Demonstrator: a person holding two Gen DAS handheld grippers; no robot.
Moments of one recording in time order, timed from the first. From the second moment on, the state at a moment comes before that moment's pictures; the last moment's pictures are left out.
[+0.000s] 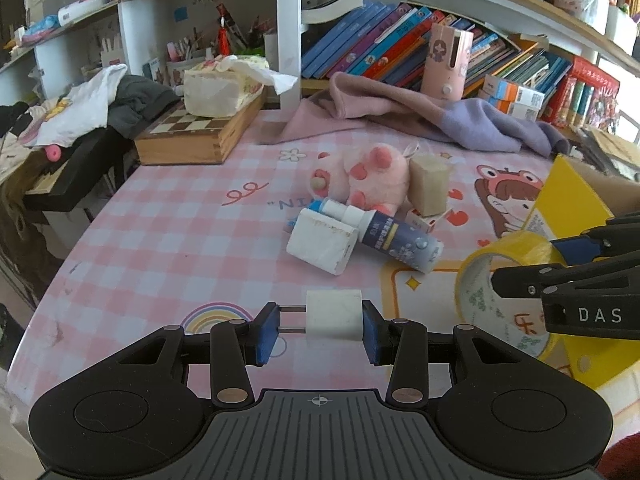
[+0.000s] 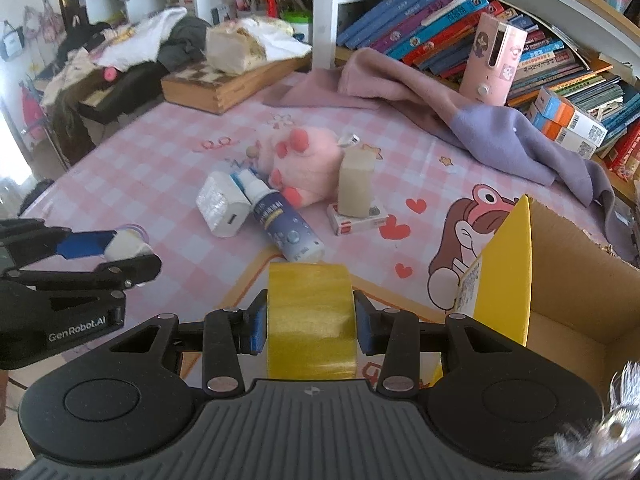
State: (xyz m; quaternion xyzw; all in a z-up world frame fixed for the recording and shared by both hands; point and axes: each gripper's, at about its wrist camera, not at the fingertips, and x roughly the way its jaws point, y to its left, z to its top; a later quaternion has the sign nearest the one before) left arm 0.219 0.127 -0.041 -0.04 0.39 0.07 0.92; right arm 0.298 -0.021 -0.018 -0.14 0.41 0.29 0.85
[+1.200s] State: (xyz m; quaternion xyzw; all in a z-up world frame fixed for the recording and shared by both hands) left arm 0.025 0.130 0.020 -0.11 0.33 0.03 0.94; right arm 0.116 -0.054 0.034 -0.09 0.36 0.30 0.88
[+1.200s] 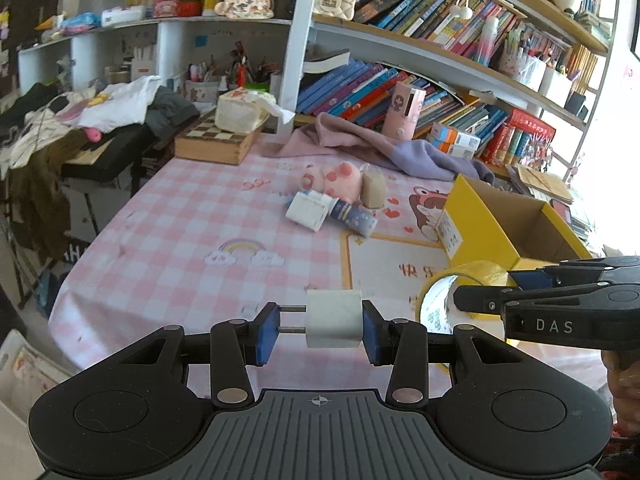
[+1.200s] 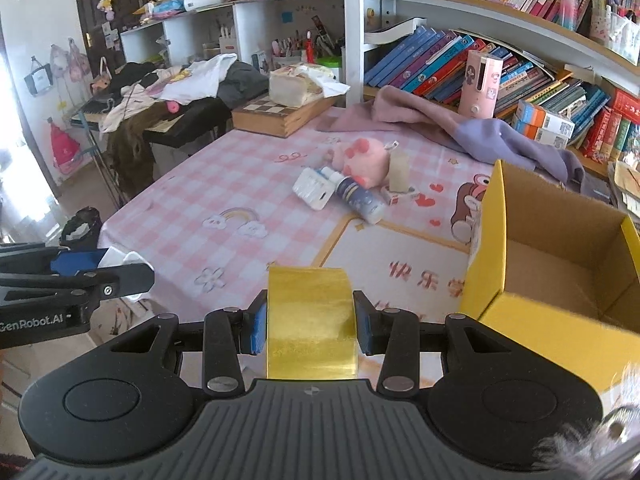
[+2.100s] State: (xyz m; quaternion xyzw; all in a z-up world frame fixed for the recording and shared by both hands) left arm -0.030 0.074 0.019 -0.09 0.33 -0.08 0.94; right arm 0.015 -0.130 0.039 -0.05 0.36 0.21 0.91
